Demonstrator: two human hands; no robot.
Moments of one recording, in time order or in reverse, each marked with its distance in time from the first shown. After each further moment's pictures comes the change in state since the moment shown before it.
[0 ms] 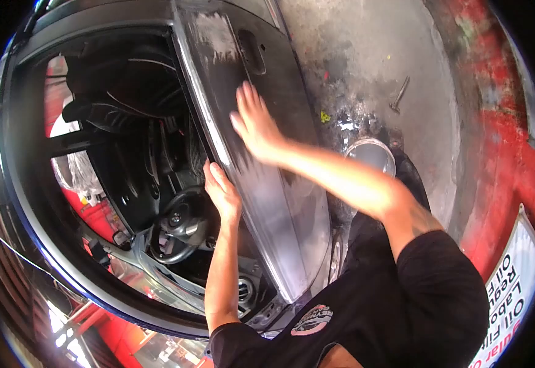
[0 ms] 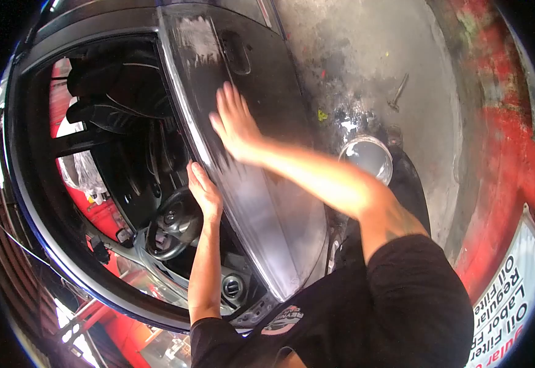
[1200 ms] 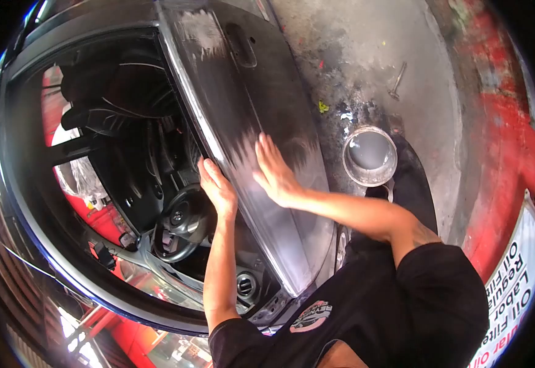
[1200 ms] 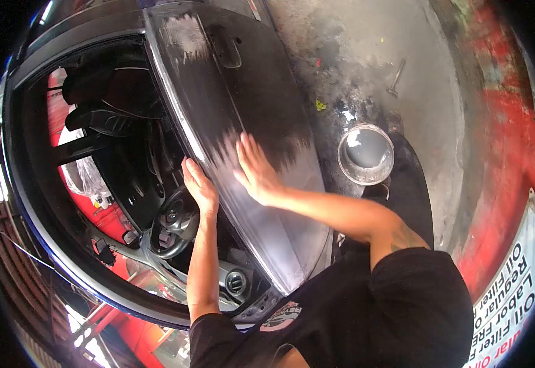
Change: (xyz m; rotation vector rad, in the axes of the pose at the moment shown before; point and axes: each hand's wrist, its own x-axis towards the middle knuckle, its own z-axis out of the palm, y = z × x) left_hand -0.003 0.014 -0.009 0.003 -0.069 -0.041; right_hand -0.151 0.004 0.018 0.113 -0.066 0.043
